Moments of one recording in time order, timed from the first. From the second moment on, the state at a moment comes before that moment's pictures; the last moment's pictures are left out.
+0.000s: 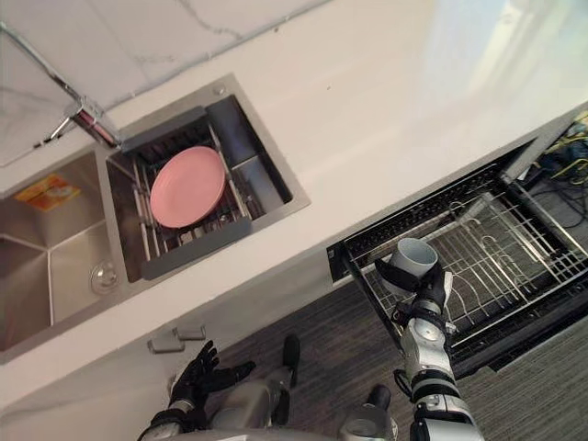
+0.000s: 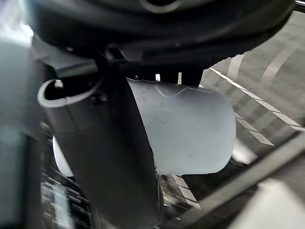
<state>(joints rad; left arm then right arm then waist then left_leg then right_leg) 0.21 0.12 -0.07 0.80 -0.29 -0.18 -0.04 -0.27 -0.28 -0.17 0.84 0.26 -0.12 -0.23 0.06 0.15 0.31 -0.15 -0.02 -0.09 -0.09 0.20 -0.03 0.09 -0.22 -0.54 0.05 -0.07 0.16</state>
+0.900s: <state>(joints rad) 0.16 0.16 -0.09 0.79 -0.32 -0.16 -0.05 -0.50 -0.39 -0.03 1.01 -0.19 0.10 -0.21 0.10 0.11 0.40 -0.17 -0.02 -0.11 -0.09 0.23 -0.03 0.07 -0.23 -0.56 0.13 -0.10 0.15</state>
